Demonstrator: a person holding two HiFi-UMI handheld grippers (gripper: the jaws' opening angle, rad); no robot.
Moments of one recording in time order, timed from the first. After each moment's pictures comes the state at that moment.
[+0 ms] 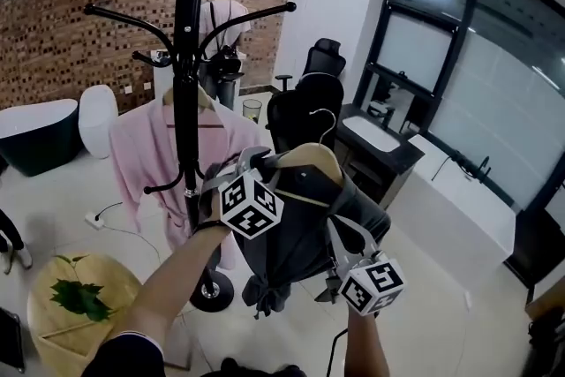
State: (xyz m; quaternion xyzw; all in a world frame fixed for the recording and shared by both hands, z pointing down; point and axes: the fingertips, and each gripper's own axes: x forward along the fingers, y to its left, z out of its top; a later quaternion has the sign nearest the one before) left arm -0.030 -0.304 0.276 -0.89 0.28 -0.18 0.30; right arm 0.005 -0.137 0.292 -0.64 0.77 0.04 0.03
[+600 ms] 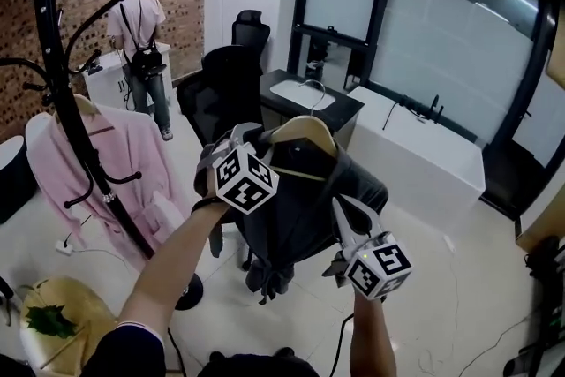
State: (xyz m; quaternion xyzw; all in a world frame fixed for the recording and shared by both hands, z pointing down) left arm 0.204 -0.193 0.285 -0.91 0.18 -0.17 0.33; right arm 0.199 0.001 0.301 -0.74 0.67 0.04 0.05
